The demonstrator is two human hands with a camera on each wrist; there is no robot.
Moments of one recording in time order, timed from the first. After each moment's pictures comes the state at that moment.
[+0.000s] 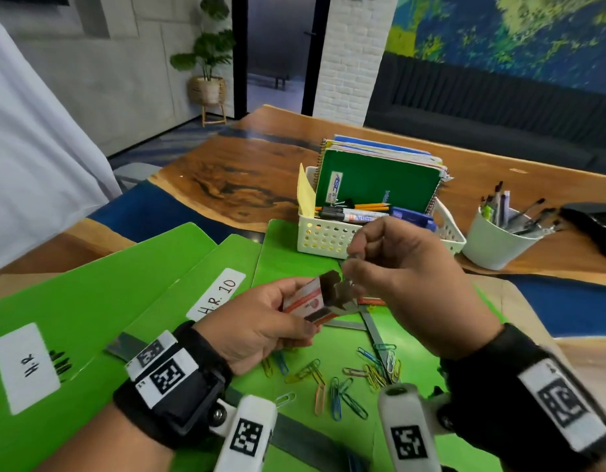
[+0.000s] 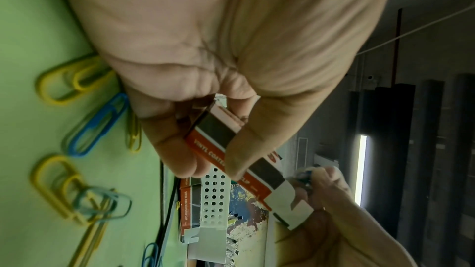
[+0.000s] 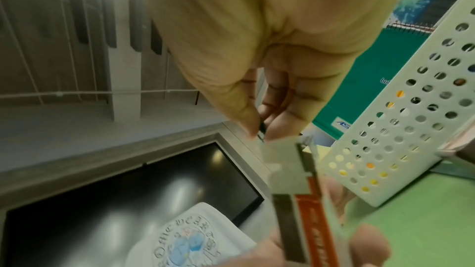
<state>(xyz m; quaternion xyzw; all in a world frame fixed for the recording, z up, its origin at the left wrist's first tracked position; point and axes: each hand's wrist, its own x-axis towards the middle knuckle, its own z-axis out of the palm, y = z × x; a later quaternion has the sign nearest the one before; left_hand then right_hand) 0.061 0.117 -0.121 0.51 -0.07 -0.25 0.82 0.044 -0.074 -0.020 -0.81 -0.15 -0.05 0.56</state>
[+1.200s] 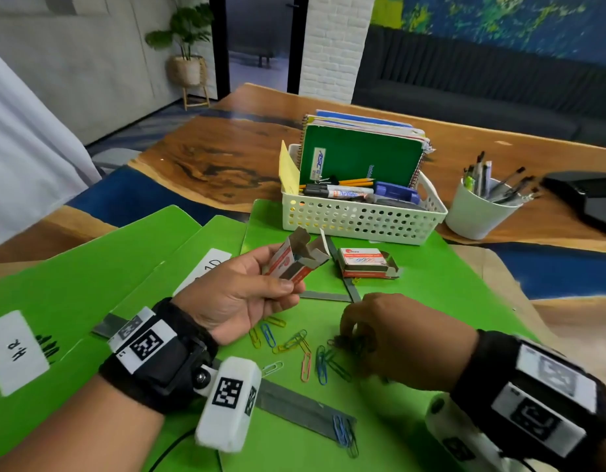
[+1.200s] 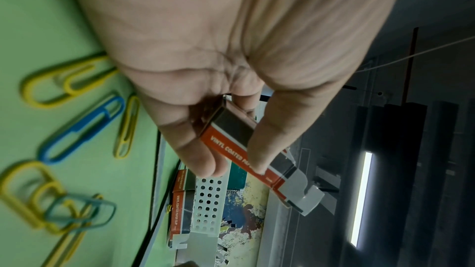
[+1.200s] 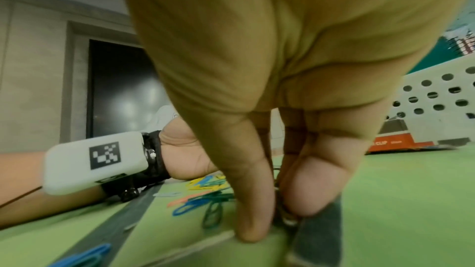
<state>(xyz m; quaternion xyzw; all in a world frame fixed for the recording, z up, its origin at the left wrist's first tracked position) 0.061 0.122 -0.116 0.41 -0.06 -0.25 0.88 0.018 -0.110 -0.068 -0.96 -0.20 0.18 0.04</state>
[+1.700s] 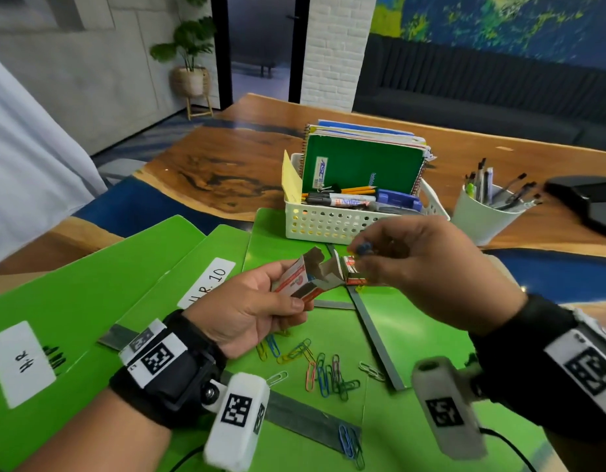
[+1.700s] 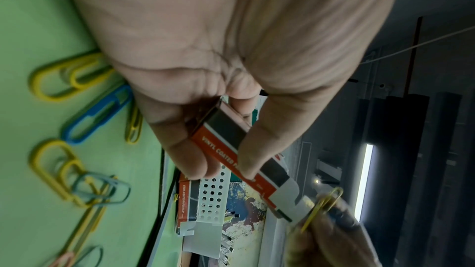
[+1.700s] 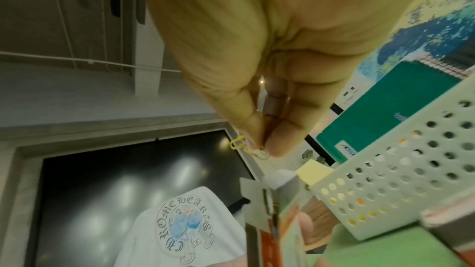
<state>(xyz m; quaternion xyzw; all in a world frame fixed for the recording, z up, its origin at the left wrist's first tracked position) 0.060 0.118 -0.118 0.43 -0.06 -0.28 0.86 0.035 -0.106 -0.011 -0.90 -0.15 -0.03 0.40</state>
